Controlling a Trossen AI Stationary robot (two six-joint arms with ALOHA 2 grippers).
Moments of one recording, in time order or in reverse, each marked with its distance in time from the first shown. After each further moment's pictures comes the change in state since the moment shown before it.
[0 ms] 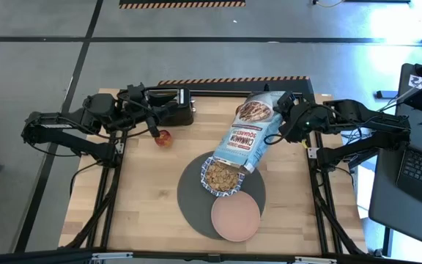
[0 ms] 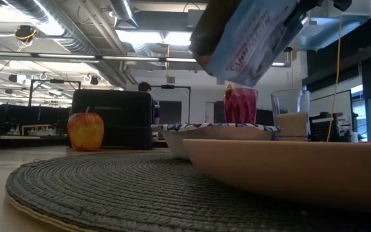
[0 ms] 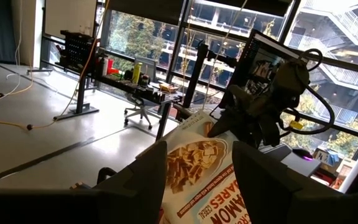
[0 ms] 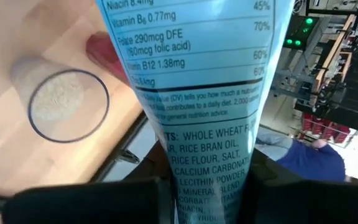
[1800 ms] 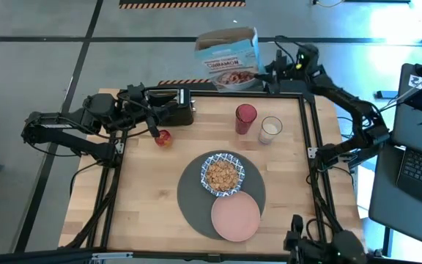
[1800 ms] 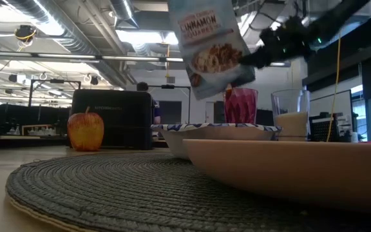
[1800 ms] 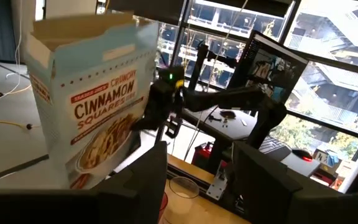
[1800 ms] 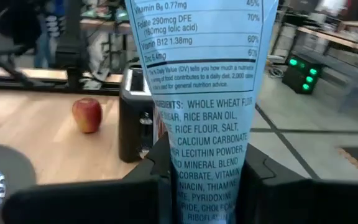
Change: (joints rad) left arm 0.000 0.000 0.000 0.001 0.000 -0.004; right arm -1.113 0.316 -0.407 1.354 -1.534 0.775
